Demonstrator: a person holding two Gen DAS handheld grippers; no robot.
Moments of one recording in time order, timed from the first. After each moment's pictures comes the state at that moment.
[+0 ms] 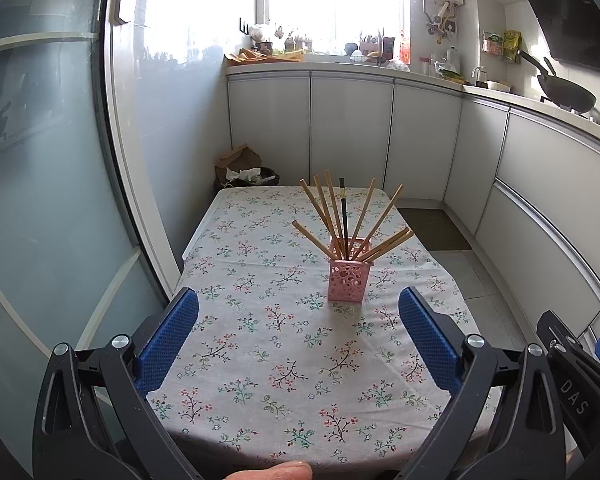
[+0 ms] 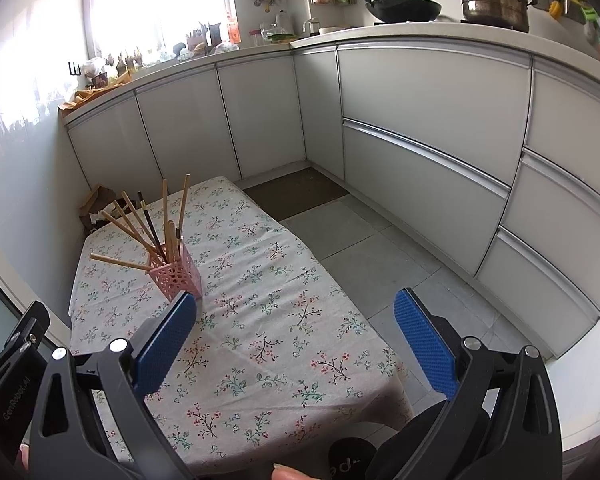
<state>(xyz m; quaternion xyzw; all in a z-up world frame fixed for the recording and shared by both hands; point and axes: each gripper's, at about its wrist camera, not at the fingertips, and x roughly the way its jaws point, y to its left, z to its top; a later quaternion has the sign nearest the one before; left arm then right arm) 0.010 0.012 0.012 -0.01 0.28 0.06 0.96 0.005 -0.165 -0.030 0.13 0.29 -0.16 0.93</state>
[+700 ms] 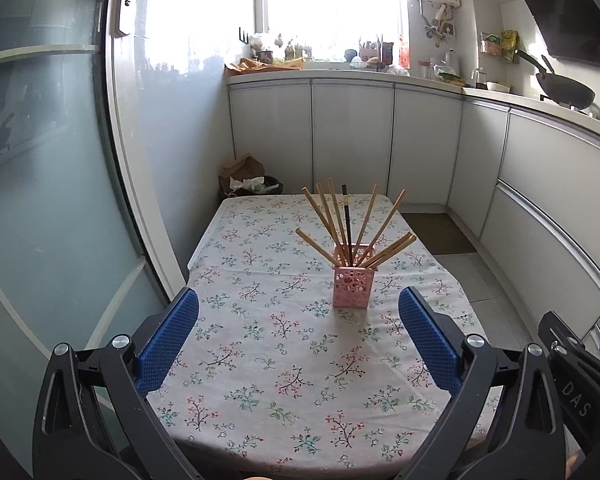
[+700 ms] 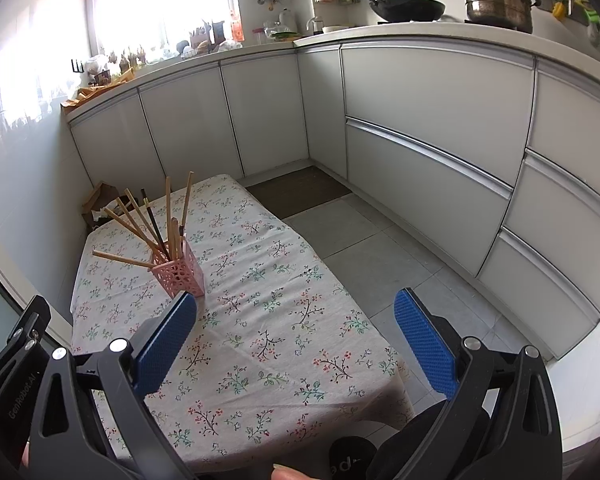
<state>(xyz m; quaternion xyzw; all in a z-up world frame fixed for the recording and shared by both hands) 0.007 0.009 0.014 0.01 0.26 0.07 0.96 0.005 -0.168 -0.028 0.13 0.30 -0.15 0.93</state>
